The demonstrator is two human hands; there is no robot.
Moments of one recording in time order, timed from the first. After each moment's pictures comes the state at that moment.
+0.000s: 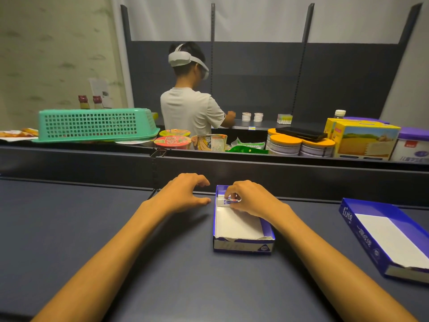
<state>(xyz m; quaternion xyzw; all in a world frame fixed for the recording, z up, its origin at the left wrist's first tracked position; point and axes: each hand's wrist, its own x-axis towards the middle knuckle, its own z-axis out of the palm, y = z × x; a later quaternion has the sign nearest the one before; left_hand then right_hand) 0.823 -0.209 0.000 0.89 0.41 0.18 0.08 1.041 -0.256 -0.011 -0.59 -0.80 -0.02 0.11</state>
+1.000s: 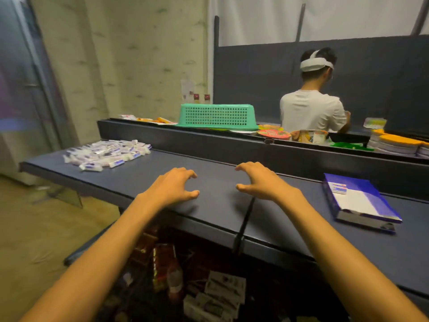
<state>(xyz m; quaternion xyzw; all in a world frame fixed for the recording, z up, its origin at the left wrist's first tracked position) 0.498 -0.342 0.003 0.79 0.60 0.13 -0.03 0.758 -0.315 0.018 -0.51 -0.85 -0.01 0.13</state>
